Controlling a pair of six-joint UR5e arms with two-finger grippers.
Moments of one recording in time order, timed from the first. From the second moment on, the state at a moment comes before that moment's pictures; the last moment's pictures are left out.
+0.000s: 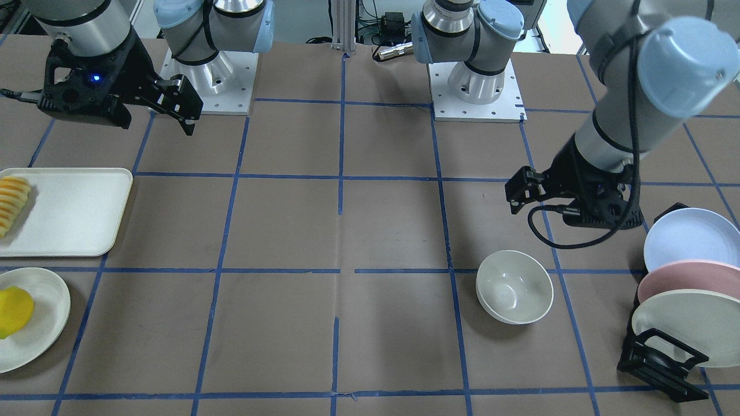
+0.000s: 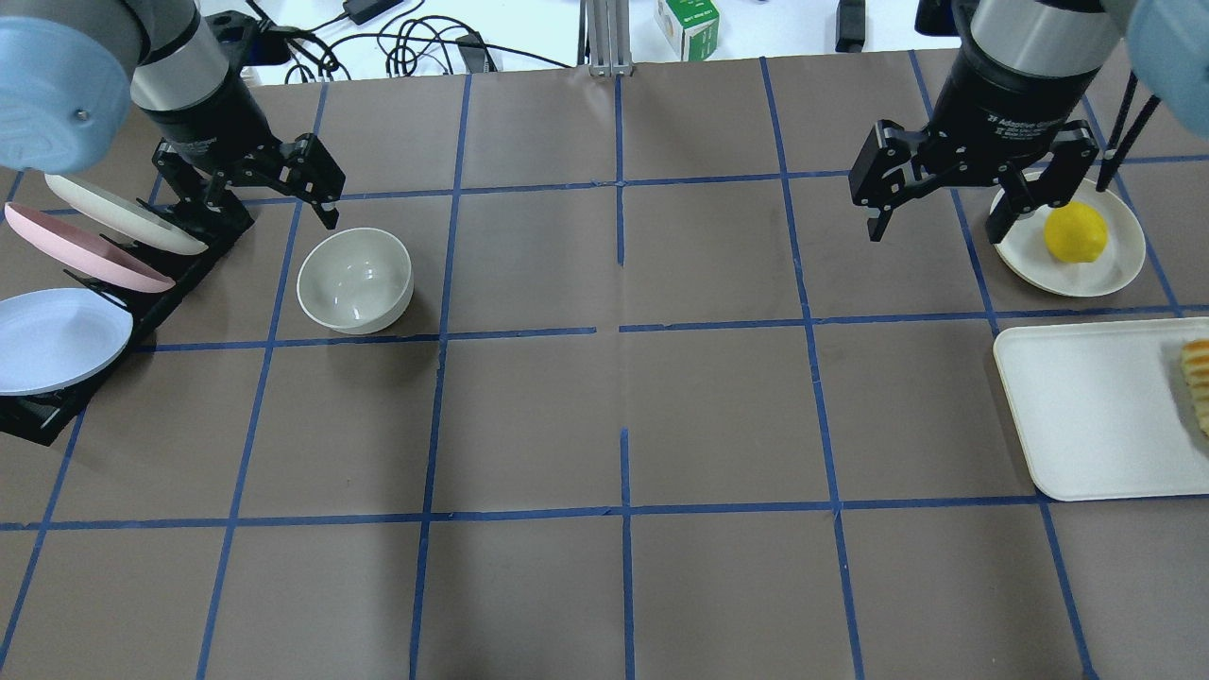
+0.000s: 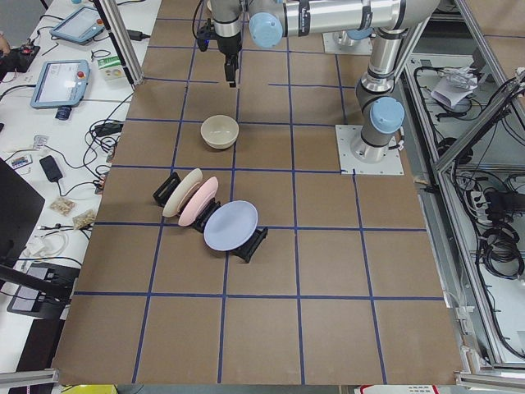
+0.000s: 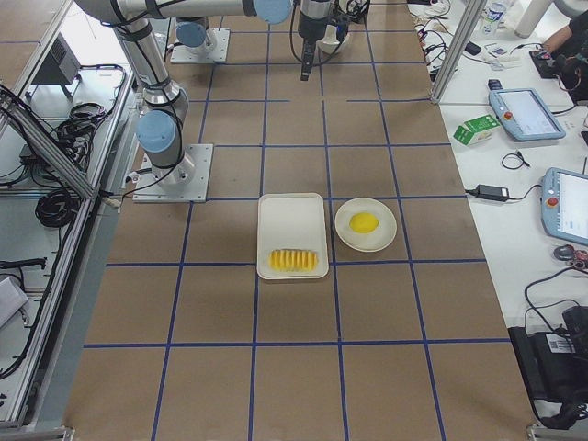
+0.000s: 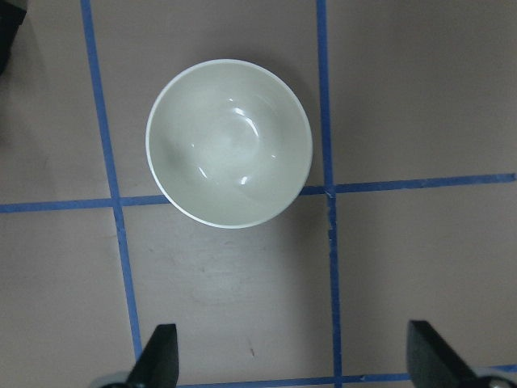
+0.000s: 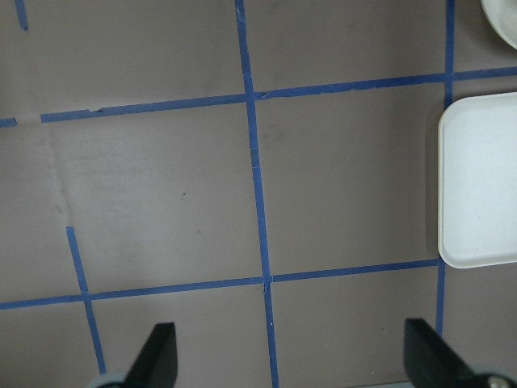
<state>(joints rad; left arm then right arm) -1.40 -1.77 -1.53 -1.48 1.58 0.24 1.52 -1.57 1.53 -1.44 -1.59 0.06</state>
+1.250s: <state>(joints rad) -1.27 -2.06 -1.67 -1.08 1.48 0.36 1.15 -1.16 1.51 -1.96 -1.59 -0.25</state>
